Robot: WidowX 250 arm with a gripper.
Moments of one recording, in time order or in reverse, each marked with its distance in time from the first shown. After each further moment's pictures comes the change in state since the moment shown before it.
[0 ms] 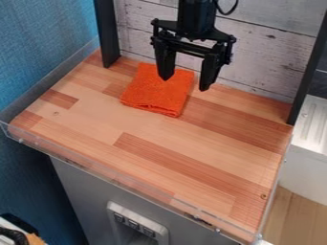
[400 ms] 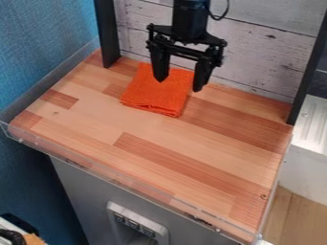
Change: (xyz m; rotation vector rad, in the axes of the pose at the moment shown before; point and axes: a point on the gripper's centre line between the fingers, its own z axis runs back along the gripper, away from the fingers) arm 0.015 0.018 -0.014 0.005 -0.011 0.045
